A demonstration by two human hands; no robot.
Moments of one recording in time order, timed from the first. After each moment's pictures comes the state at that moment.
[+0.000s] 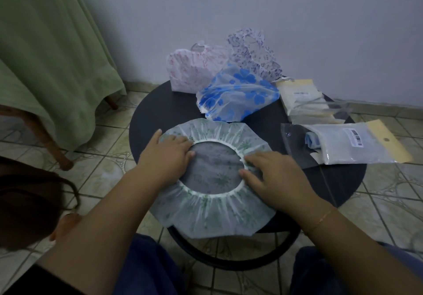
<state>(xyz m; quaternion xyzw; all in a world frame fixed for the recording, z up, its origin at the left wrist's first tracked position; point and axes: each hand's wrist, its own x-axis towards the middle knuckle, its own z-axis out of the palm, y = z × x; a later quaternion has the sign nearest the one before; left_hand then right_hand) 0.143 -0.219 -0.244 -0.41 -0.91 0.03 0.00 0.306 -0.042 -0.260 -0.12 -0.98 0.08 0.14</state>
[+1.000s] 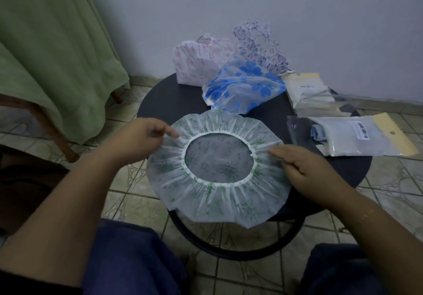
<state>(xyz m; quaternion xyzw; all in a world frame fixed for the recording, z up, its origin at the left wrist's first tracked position) 0.122 -0.277 -0.212 -0.34 -0.88 -0.32 -0.12 0.341 -0.022 -0.242 -0.11 -0.96 0.23 0.10</state>
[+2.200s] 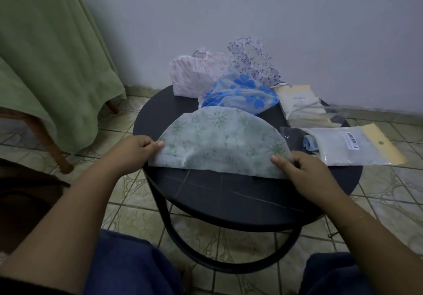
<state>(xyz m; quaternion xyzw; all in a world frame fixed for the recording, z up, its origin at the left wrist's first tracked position) 0.106 -0.276 -0.229 -0.24 -0.92 -0.30 -0.11 0.336 -0.017 -0.238 -0.26 -0.88 0.36 0.16</state>
